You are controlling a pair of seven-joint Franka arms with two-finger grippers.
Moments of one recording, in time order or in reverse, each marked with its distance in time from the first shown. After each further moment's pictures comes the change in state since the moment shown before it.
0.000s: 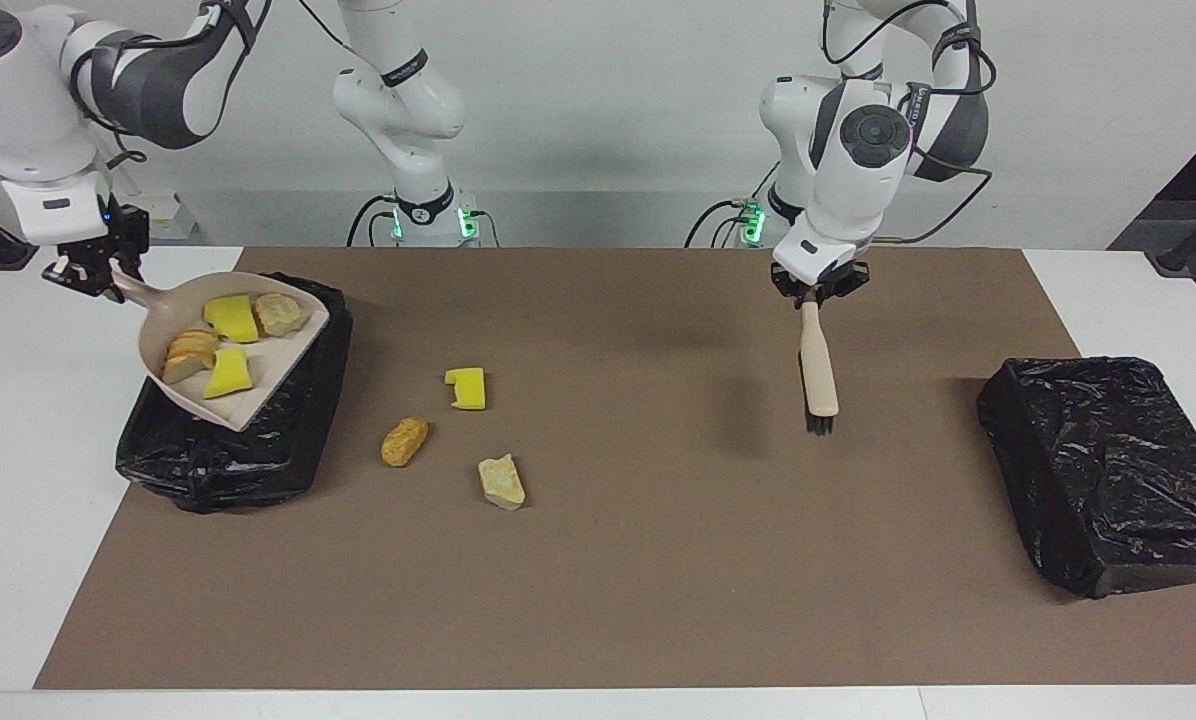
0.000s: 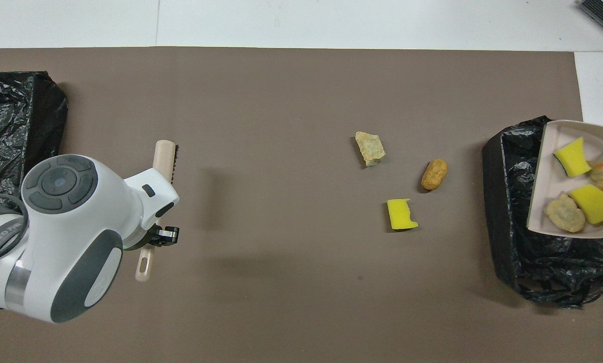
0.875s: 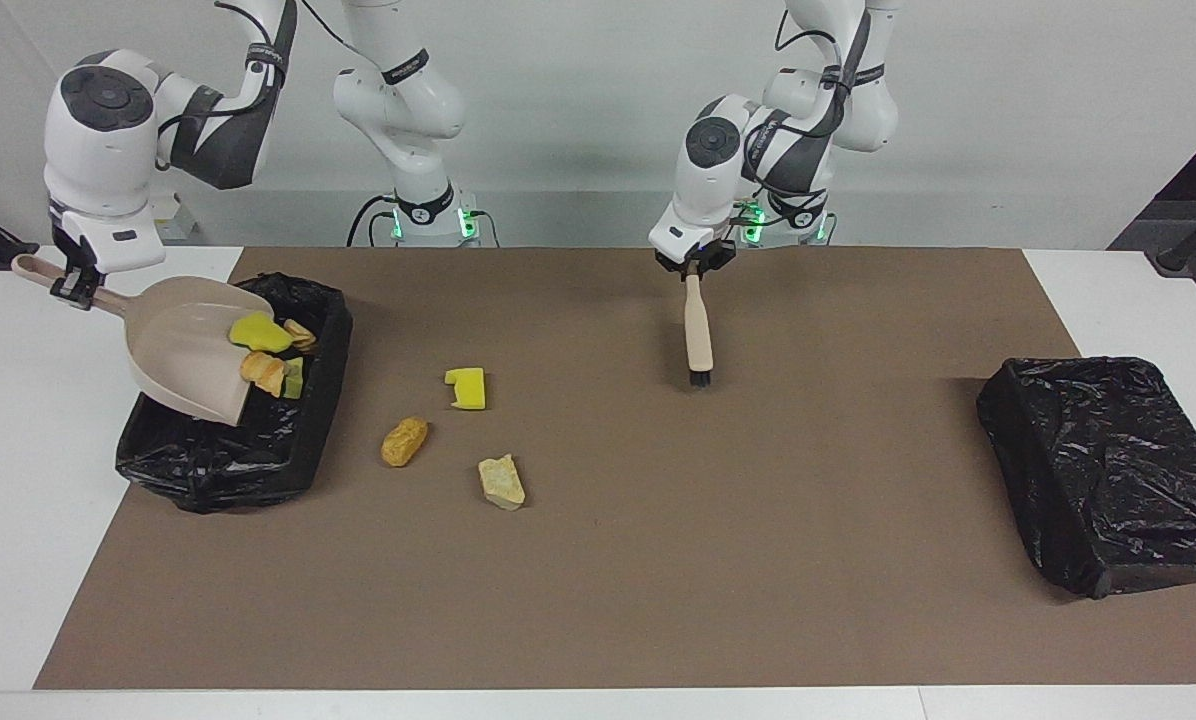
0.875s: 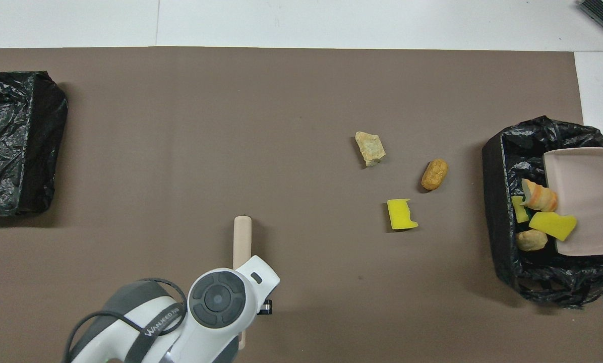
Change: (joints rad) left arm -0.415 -0.035 -0.032 -0.305 -0.183 0.266 -0.432; right arm 0.027 -0.057 0.027 -0.187 -0.337 0.215 -0.002
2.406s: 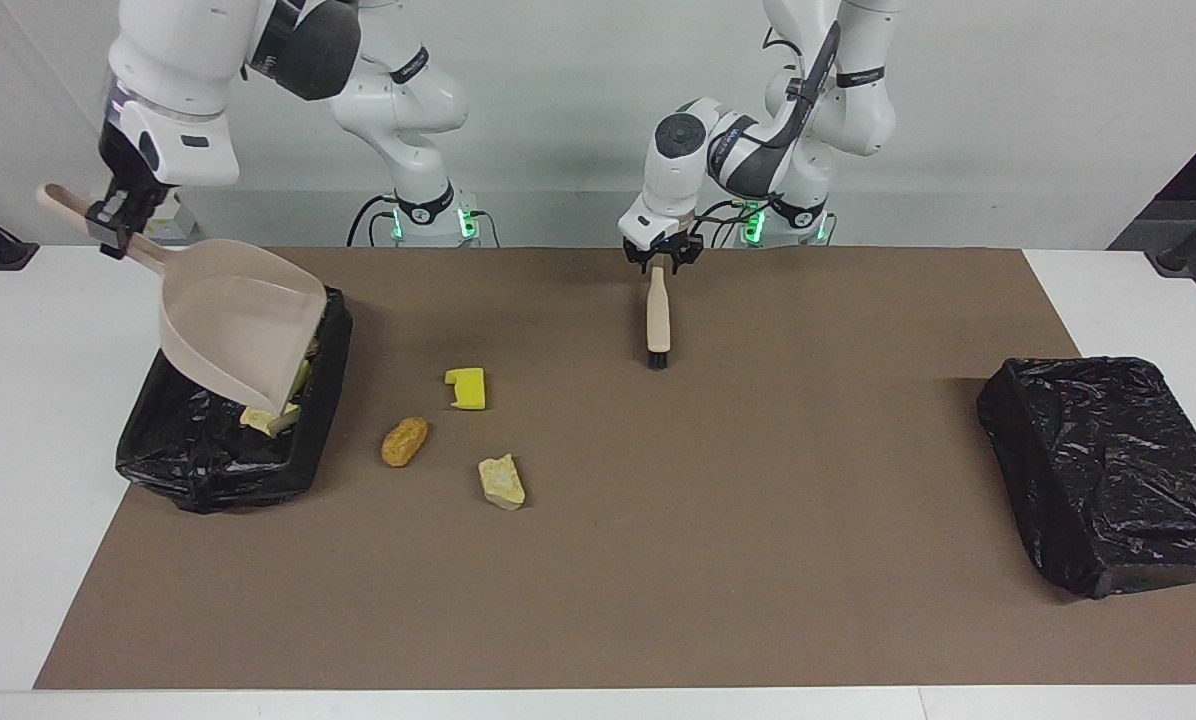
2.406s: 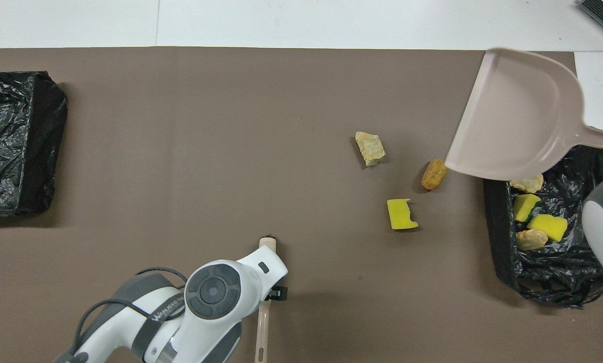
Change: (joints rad) left arm 0.052 0.066 0.031 0.063 0.012 0.131 0.176; right arm 0.346 0.069 0.023 0.350 0.328 -0.314 0.648
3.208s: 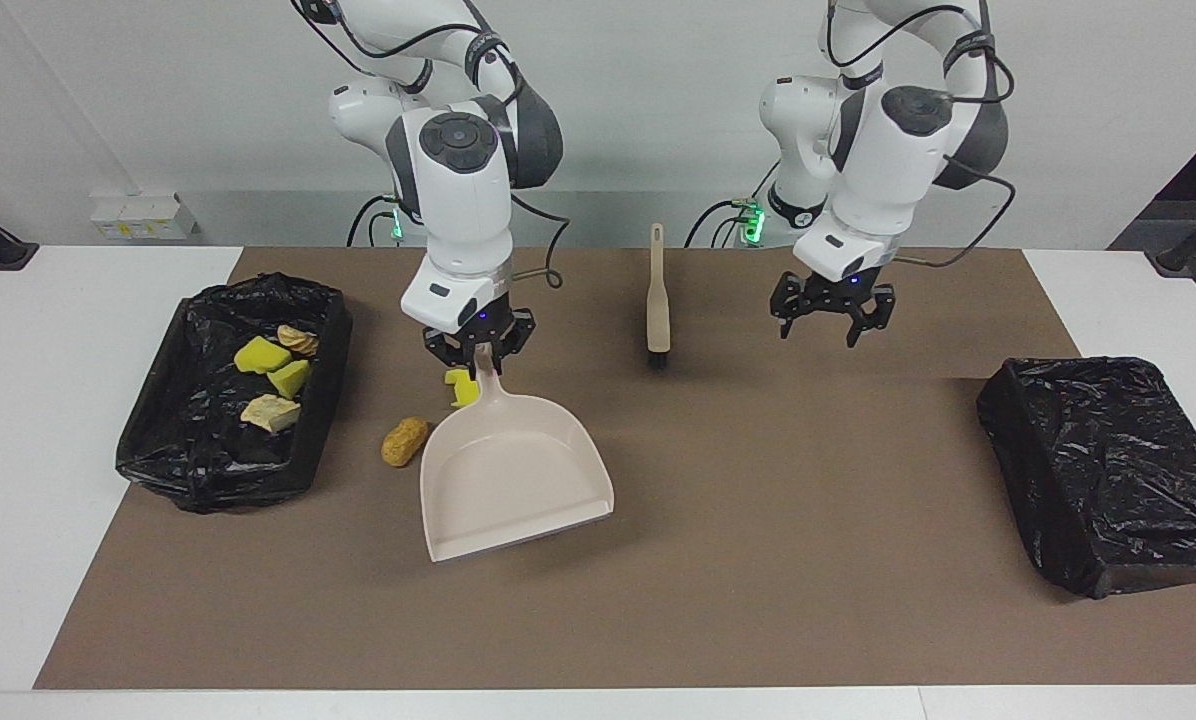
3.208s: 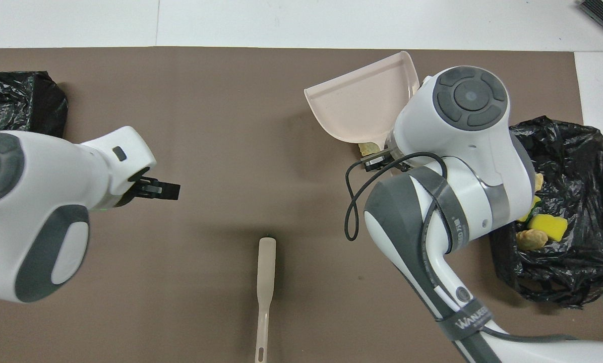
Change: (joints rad) left arm 0.441 0.015 0.008 0.398 0.132 -0.218 0.445; right arm 0.329 0.233 0.003 0.004 0.337 0.117 1.088
